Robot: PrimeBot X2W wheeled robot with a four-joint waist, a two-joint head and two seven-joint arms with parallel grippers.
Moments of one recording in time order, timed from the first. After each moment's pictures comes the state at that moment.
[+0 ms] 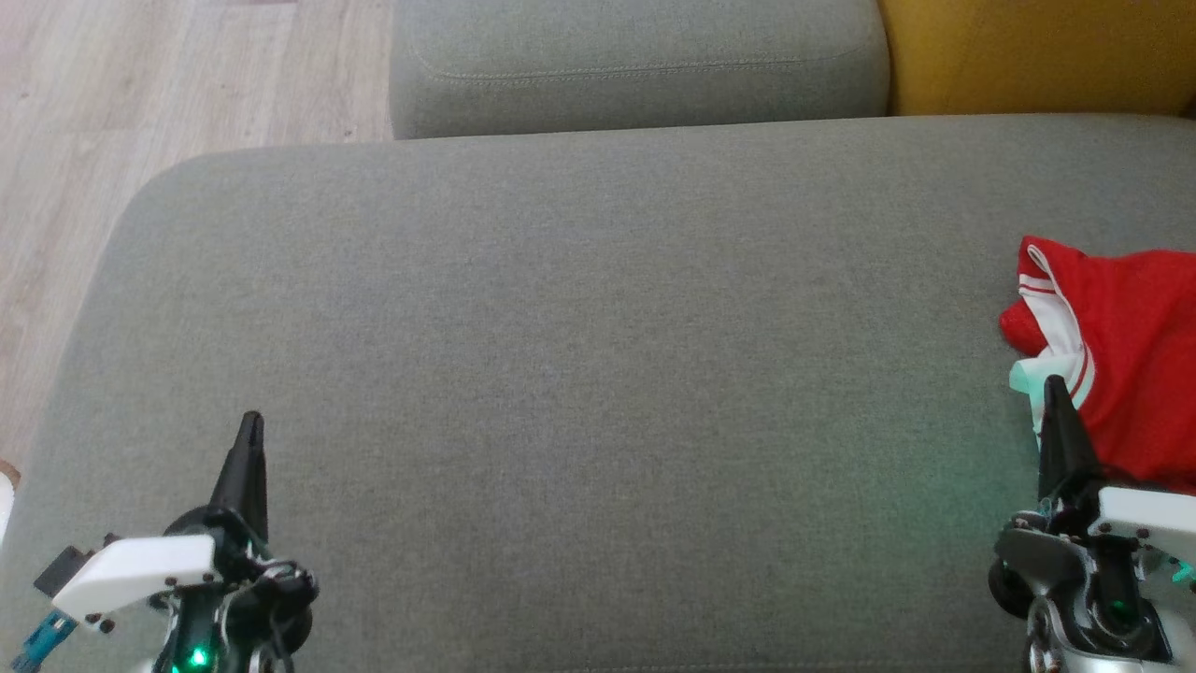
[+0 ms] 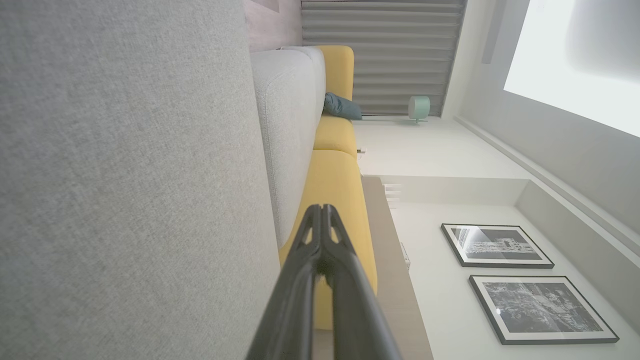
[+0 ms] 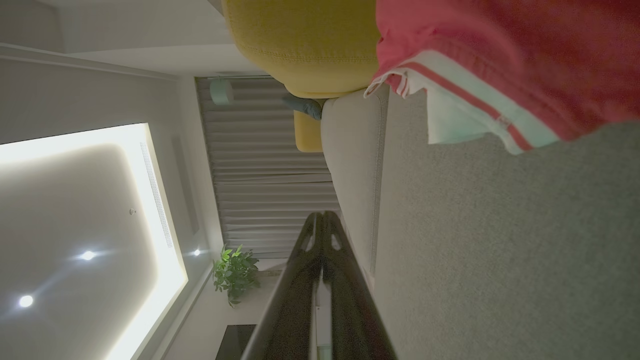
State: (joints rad) left arm -0.05 0.04 0.08 0.28 -1.60 -0.12 0.11; right arm -0.09 -0.04 -0.13 0.28 1.60 0.13 0.11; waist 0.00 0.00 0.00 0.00
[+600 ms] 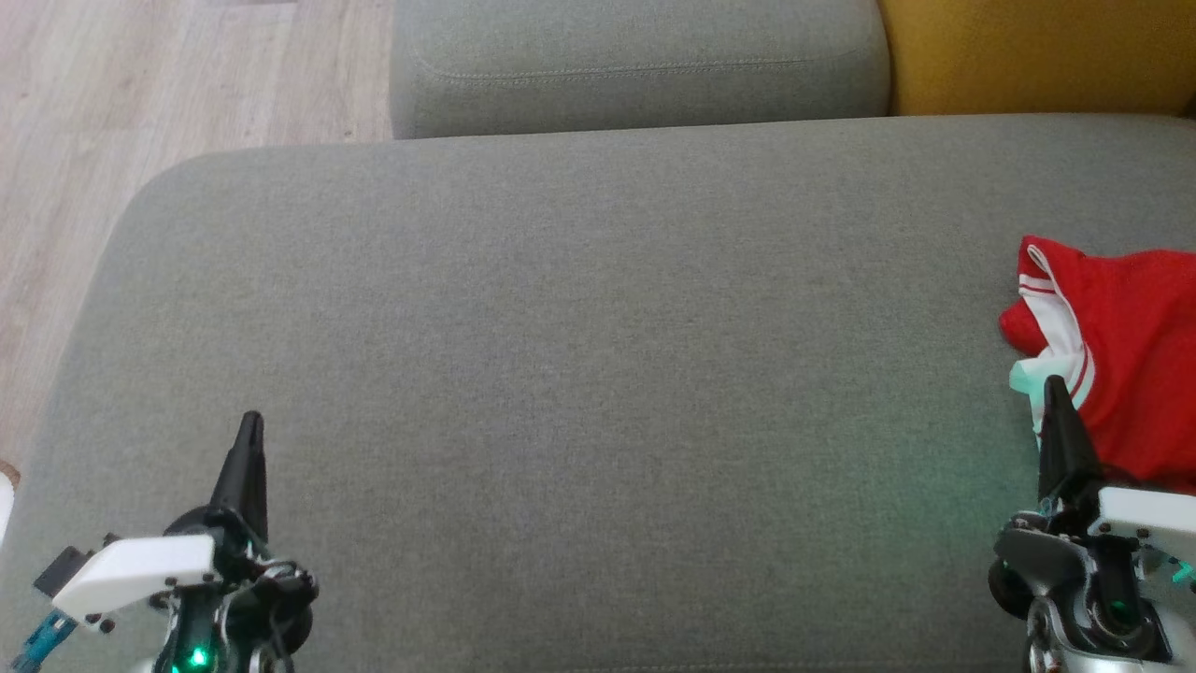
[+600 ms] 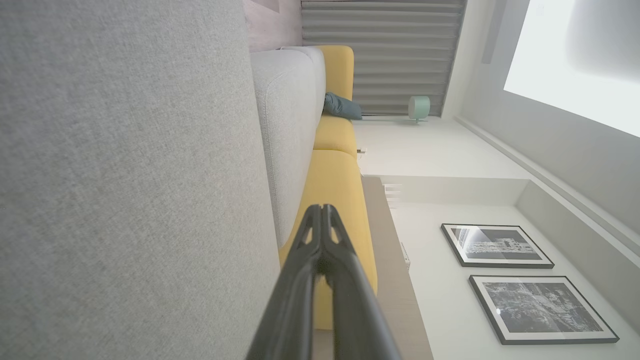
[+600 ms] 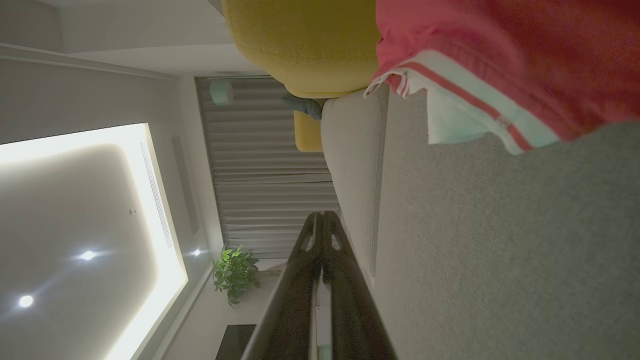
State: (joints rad) left arm -0.05 0.04 0.08 0.28 -1.60 -0.12 0.11; right arm -0.09 -0.04 -0.13 0.28 1.60 0.13 0.11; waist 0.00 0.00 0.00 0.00
